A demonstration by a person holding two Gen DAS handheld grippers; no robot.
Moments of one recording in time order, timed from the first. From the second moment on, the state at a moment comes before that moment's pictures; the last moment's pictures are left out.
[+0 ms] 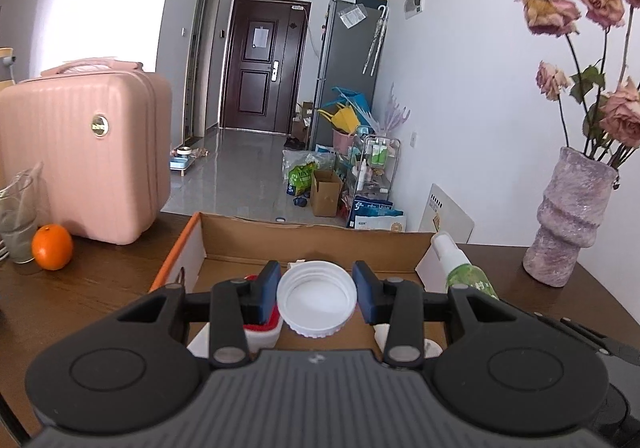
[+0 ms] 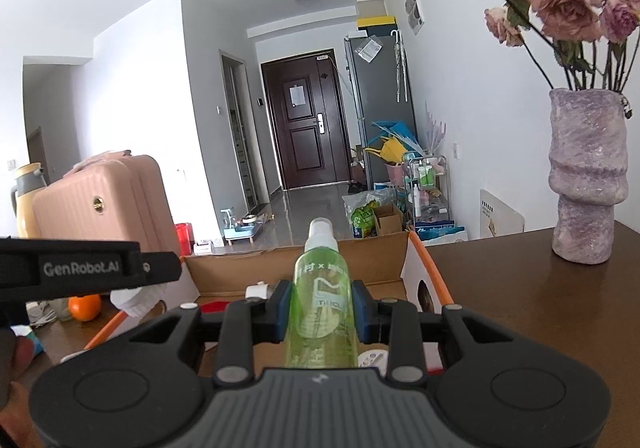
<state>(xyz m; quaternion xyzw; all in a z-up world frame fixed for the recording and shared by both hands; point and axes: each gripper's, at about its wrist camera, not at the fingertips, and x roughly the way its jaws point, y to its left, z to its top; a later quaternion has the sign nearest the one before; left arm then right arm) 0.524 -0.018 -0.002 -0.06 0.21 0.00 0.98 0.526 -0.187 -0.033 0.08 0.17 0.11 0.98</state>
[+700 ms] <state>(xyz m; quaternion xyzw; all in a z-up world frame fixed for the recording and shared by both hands) 0.612 -0.010 -0.045 -0.03 0.28 0.03 0.96 0.612 -0.183 -0.056 0.07 0.24 0.10 0.96</state>
